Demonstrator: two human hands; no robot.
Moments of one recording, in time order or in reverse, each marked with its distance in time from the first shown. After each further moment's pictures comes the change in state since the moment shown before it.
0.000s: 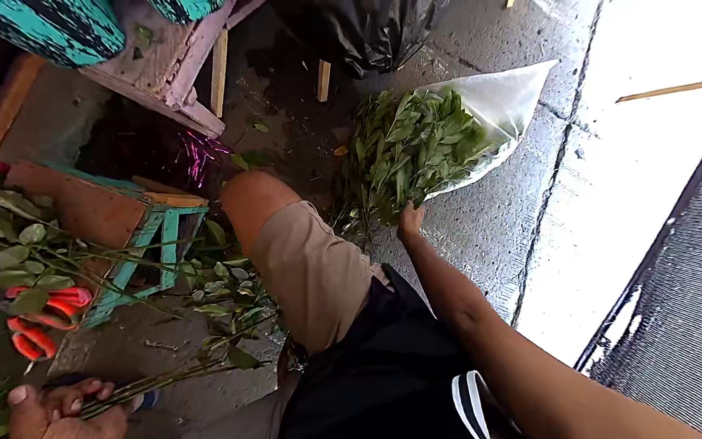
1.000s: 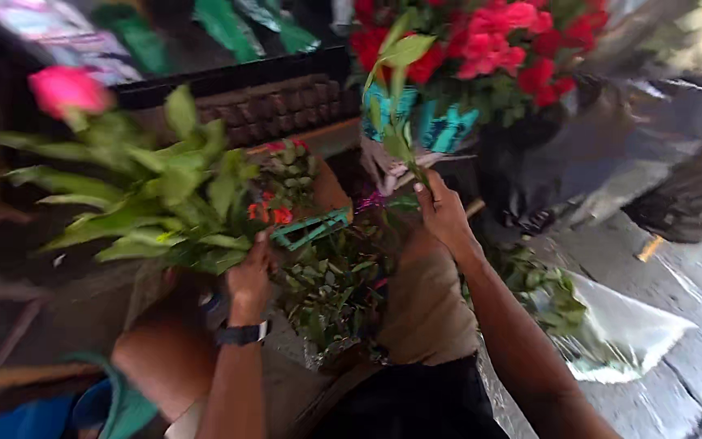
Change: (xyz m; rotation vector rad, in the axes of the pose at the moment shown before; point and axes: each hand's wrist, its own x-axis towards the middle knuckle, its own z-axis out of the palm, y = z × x) left_hand -0.026 0.047 -0.020 -0.228 0.019 0.171; right_hand -0.355 -0.266 0.067 -0.420 -0.967 -1.644
